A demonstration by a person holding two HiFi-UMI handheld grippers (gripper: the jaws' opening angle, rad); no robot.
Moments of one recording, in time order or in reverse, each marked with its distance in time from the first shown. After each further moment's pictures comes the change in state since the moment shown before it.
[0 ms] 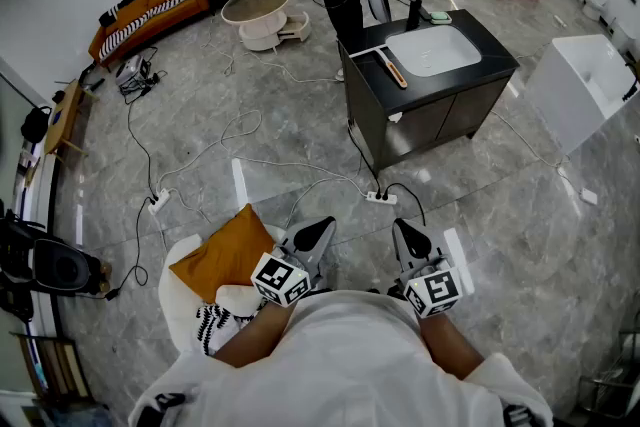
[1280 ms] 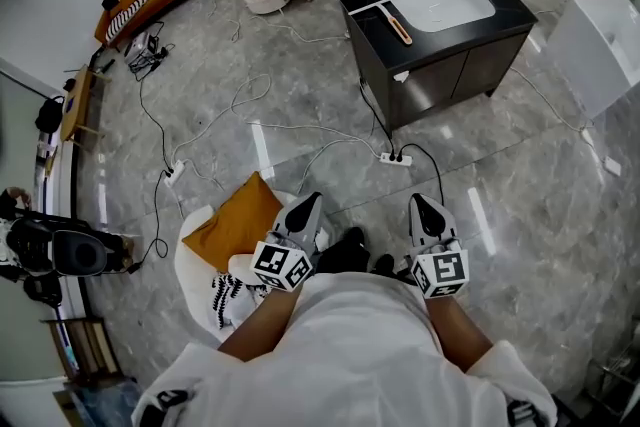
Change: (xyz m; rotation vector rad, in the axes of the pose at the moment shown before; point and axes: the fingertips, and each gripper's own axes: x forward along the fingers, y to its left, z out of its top) left arm 0.015 0.014 -0.036 -0.052 0.060 0.253; right arm -0.023 -0.073 -0.051 0.100 0.084 -0.147
